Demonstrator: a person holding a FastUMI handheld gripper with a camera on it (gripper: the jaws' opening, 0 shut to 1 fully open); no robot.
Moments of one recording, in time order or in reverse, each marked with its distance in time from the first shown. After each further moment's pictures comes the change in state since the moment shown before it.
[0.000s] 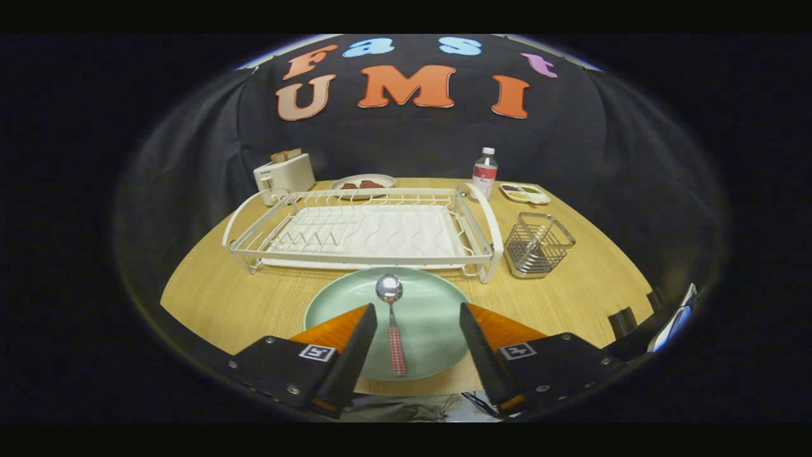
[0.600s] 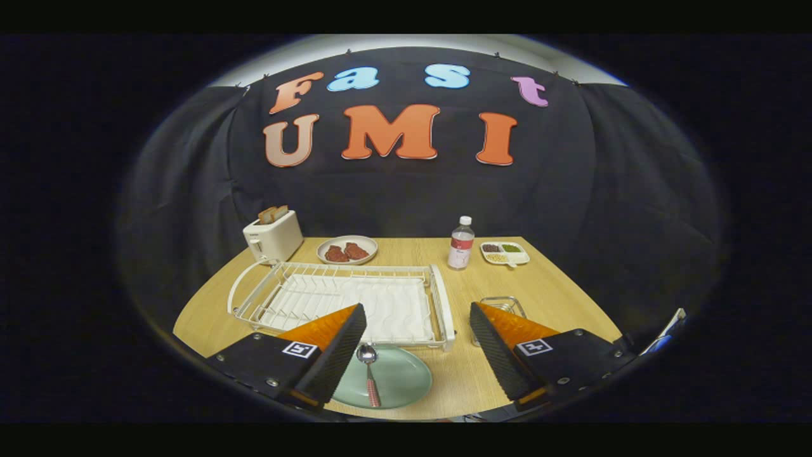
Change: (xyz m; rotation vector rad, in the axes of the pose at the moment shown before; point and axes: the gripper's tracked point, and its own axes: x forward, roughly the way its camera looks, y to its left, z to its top) arm -0.028 -0.045 0.153 0.004 -0.228 -0.035
